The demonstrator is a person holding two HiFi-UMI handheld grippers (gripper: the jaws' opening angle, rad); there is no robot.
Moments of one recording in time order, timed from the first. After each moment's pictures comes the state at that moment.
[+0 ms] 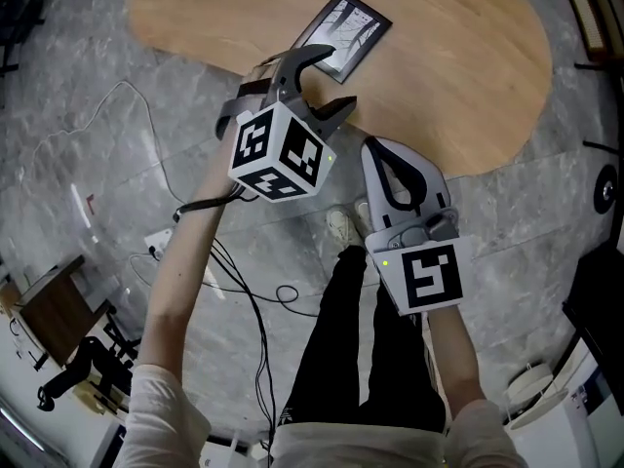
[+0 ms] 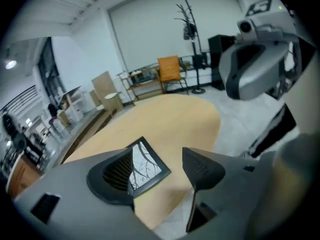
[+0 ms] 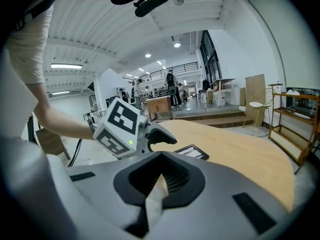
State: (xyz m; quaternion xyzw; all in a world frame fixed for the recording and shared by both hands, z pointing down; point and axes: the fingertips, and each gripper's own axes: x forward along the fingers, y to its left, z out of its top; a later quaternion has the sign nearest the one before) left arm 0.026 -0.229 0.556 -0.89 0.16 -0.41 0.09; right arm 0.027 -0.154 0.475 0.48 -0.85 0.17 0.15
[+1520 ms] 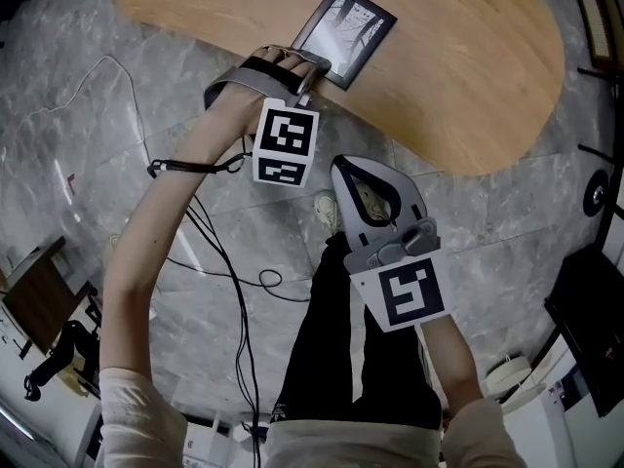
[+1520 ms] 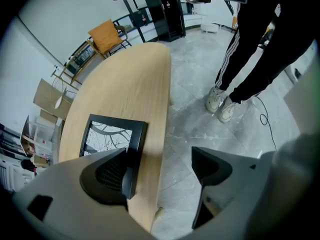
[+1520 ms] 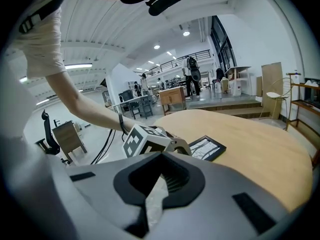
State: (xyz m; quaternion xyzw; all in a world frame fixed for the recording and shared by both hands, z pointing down) left arm -0.023 -0.185 0.679 -0.75 -0.08 -0.60 0.24; right arm -0.017 -0.125 0.504 0.39 -0.88 0.20 0.19
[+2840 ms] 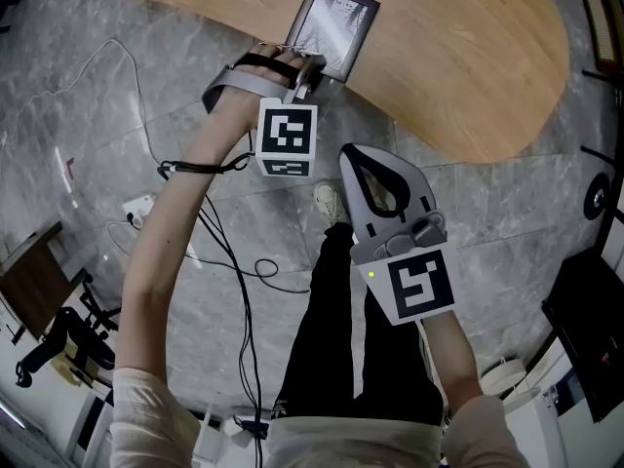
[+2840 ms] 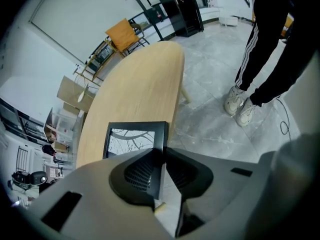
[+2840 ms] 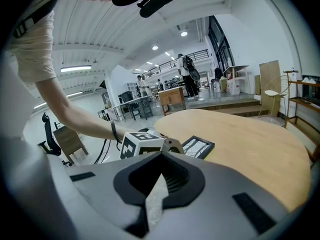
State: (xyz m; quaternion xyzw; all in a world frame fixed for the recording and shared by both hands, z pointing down) left arm -0.027 -0.190 0.664 -0.75 0.04 -0.60 0.27; right arm -0.012 -0.110 0.500 0.40 -0.88 0.21 0.17
